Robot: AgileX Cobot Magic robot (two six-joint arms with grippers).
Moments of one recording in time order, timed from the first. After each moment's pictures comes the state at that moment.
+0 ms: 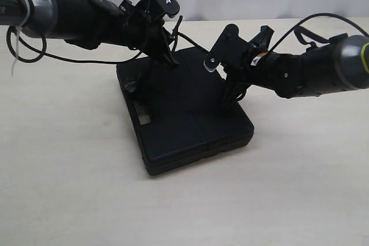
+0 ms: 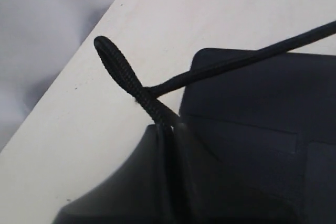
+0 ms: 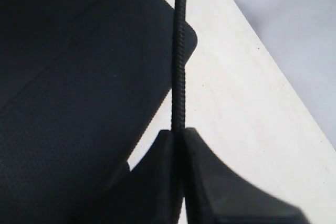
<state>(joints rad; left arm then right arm) -0.46 2.09 -1.40 -1.21 0.11 1.71 0.38 1.93 -0.98 0.25 -0.26 -0.98</state>
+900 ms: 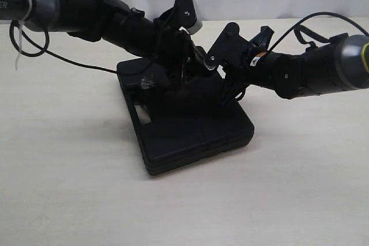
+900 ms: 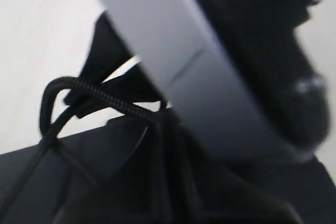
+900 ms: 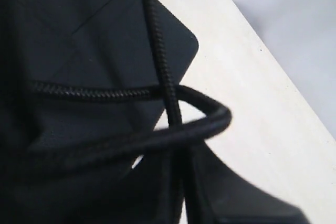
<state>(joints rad) -0.47 2.10 -1.45 -1.21 0.75 1.83 0.38 1.92 -0.98 0.20 -0.26 -0.91</state>
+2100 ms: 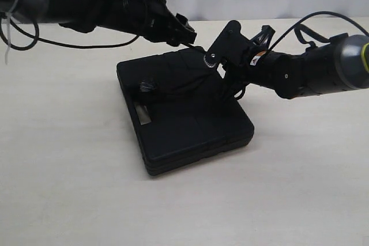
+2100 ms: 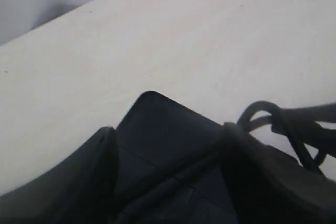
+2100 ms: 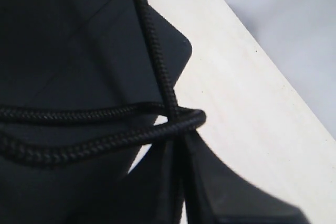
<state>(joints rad) -0.46 2.06 -1.45 -1.13 0.28 1.16 0.38 1.92 -0.98 0.20 -0.27 -0.87</state>
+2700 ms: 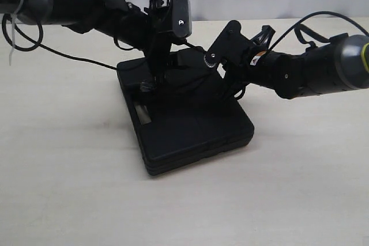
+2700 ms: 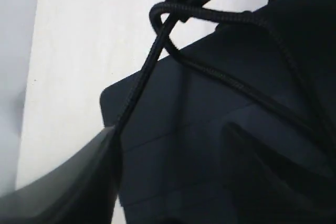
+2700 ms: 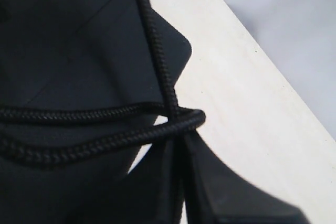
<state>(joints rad) -0.47 2.07 -1.46 -0.86 0.46 1.84 0.38 1.92 -0.98 0.20 -0.27 -0.87</state>
